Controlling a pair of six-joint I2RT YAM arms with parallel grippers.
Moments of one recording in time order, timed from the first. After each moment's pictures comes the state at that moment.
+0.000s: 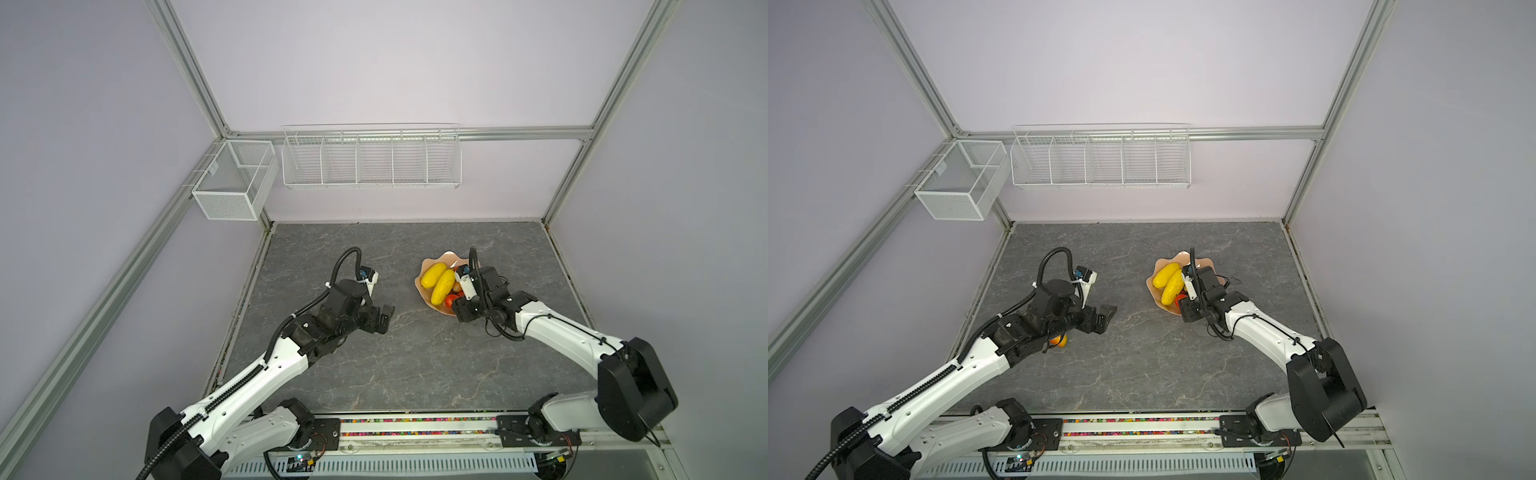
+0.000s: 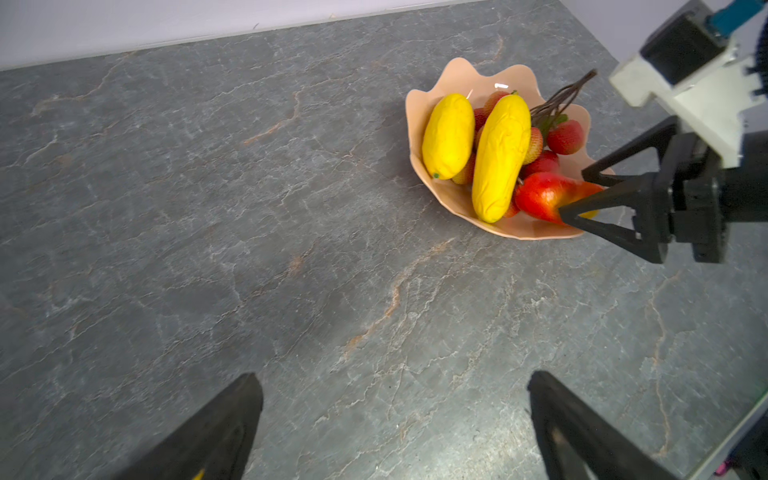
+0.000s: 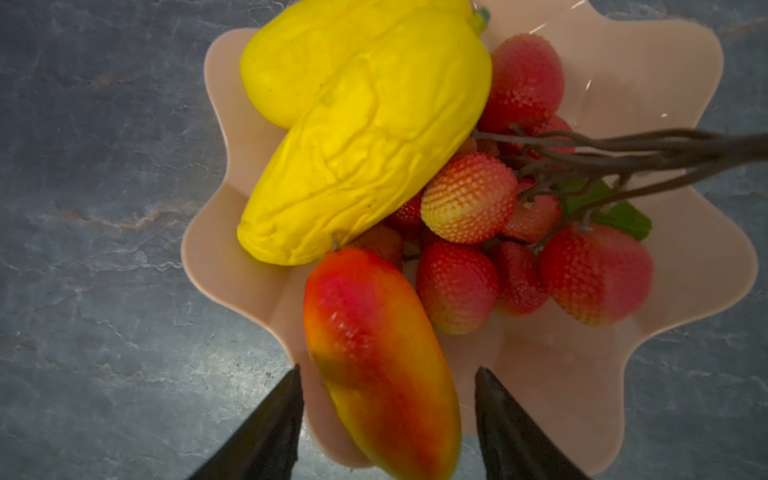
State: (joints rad) left arm -0.73 1.04 0.85 -0.49 -0.10 -0.27; right arm 0.51 1.40 0.86 -0.41 0.02 0.09
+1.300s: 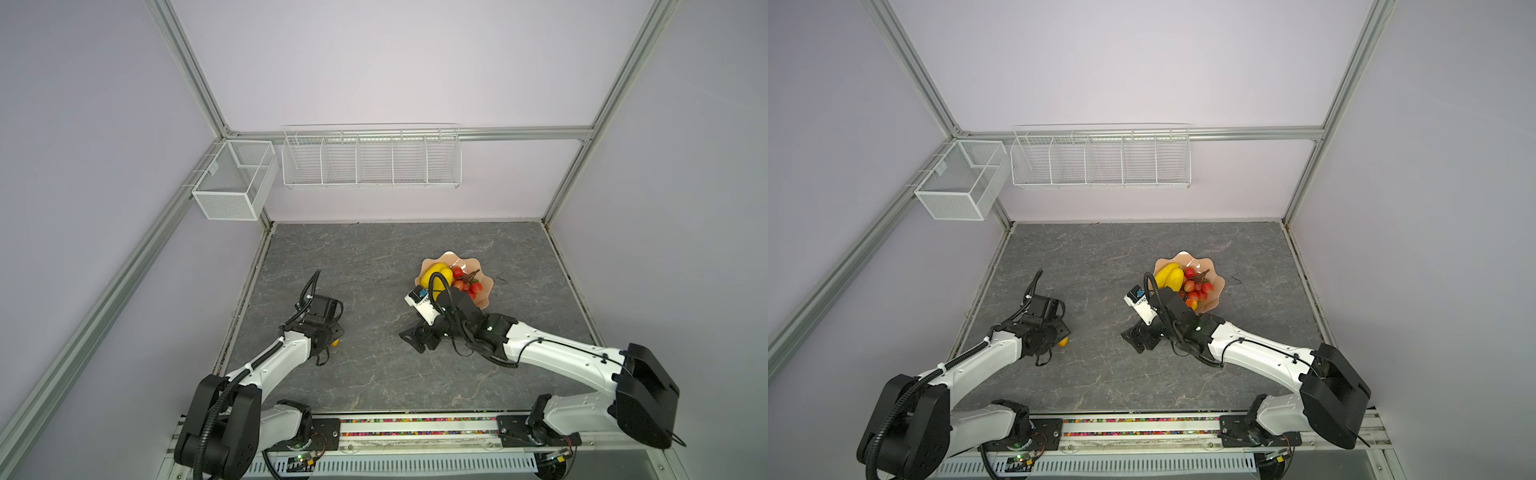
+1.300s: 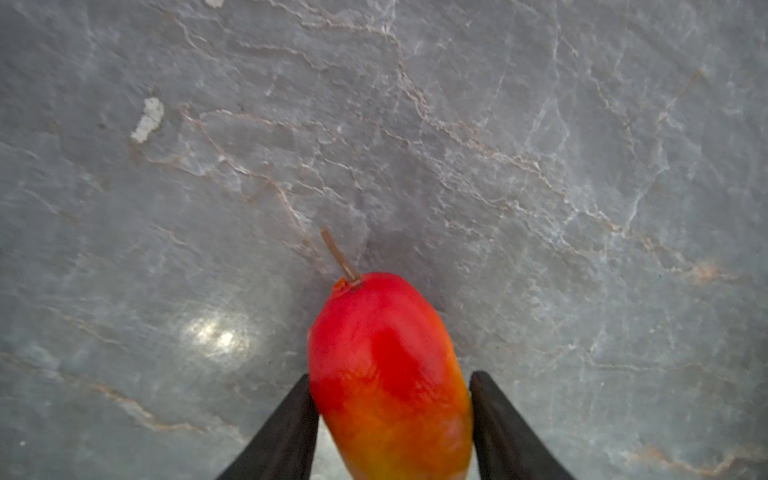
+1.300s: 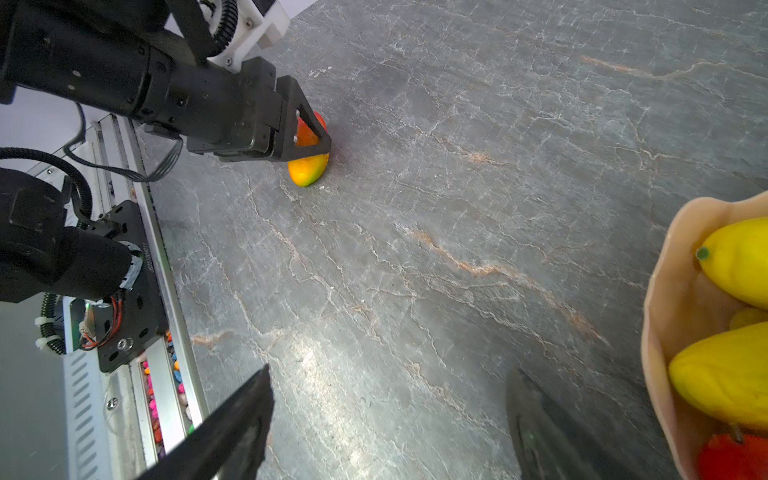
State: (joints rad) left arm -0.33 1.23 0.54 -0.41 -0.16 -0.91; right arm 0.91 1.34 0.84 -0.17 -0.17 0.13
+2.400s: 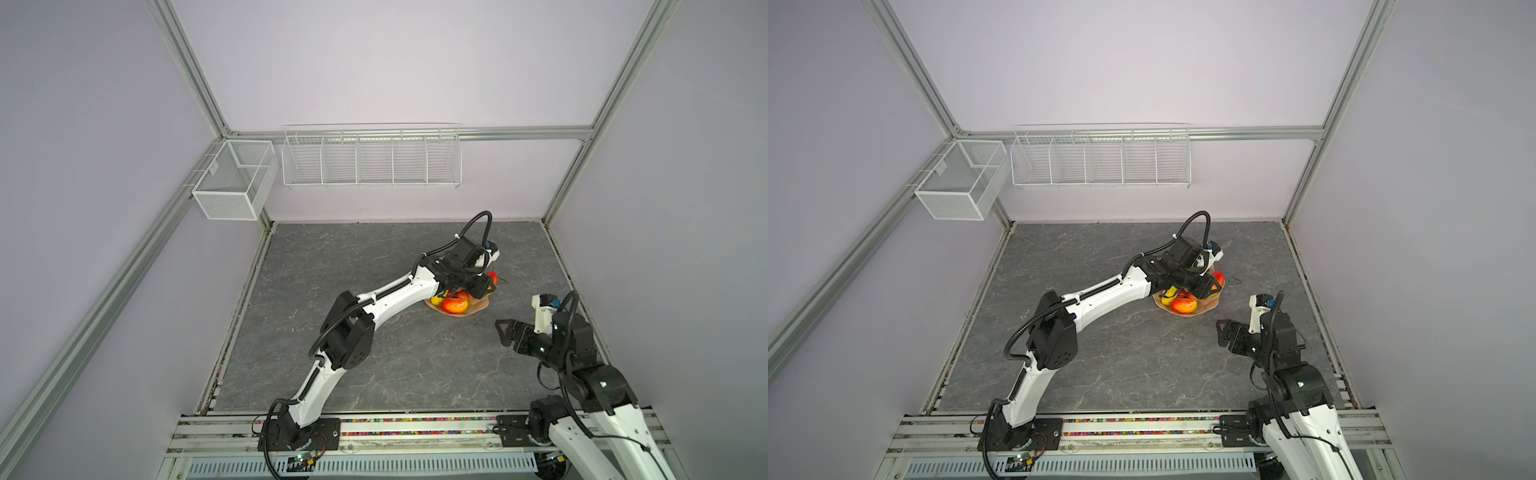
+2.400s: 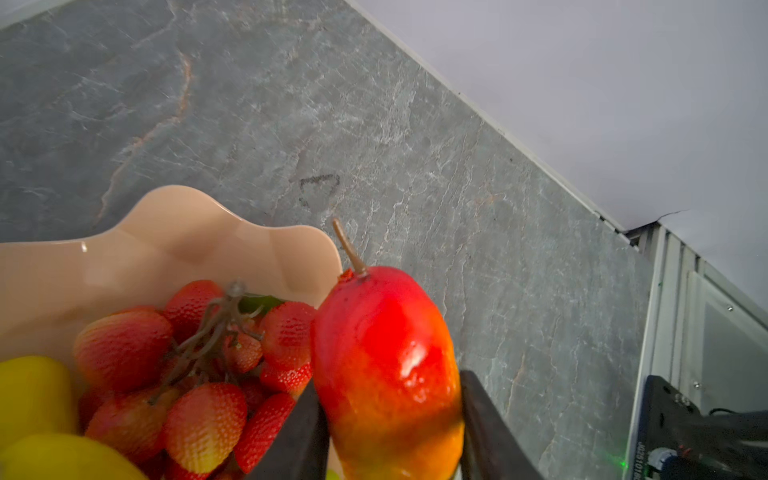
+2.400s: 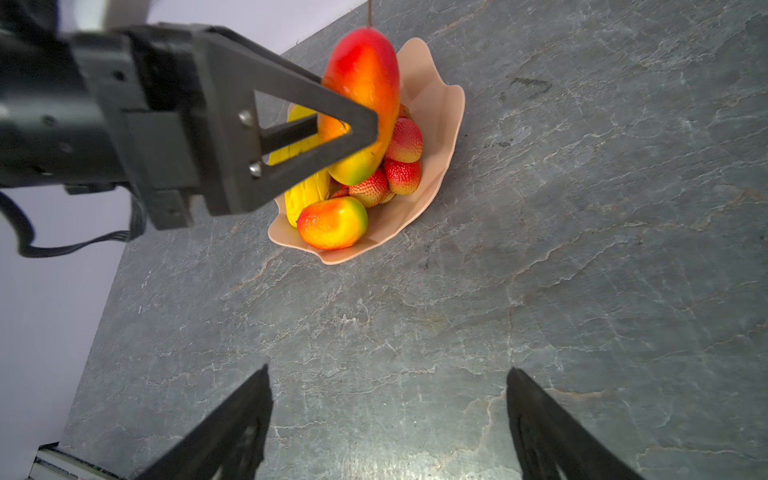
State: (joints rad) left arm -1.00 2.25 2.05 -0.54 0.24 -0.15; right arm 0.24 0.49 0.61 -0.78 -0.14 0.50
